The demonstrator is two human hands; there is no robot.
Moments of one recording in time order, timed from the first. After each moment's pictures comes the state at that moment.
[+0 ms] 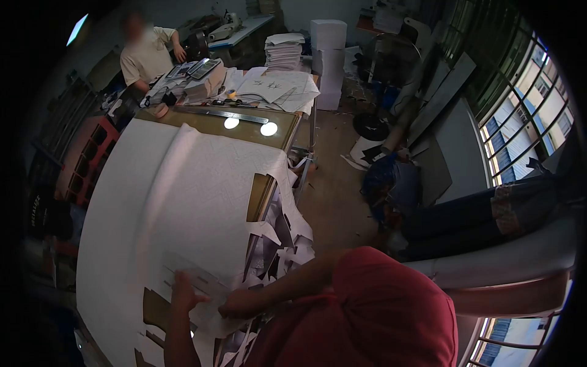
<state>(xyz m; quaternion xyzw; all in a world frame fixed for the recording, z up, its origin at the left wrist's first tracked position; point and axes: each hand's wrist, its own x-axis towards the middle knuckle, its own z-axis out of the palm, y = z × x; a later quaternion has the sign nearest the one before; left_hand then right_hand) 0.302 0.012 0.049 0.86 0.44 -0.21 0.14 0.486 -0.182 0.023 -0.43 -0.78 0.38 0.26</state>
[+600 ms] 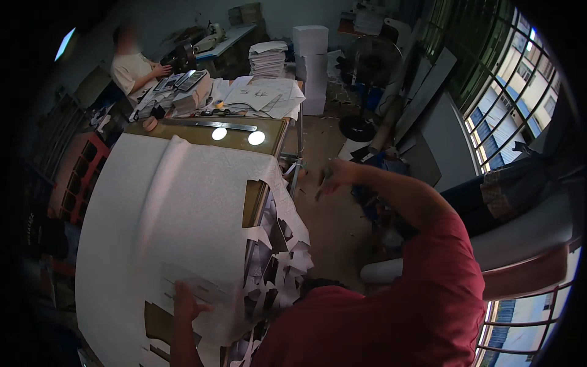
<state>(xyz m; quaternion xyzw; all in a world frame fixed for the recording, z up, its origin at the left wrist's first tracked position) 0.308 0.010 0.057 0.86 0.43 -0.25 0.11 0.885 -0.286 0.130 -0.74 -0.34 0.48 0.31</state>
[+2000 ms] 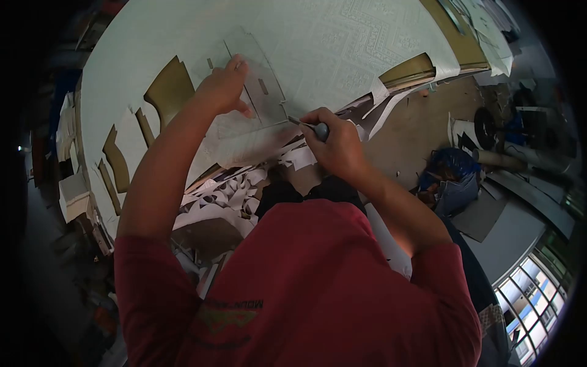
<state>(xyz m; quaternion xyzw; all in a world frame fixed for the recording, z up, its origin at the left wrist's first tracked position) 0.327 -0.008 0.087 0.83 0.50 -0.23 0.10 0.549 -0.187 0.055 -0.60 -0.58 0.37 0.39</state>
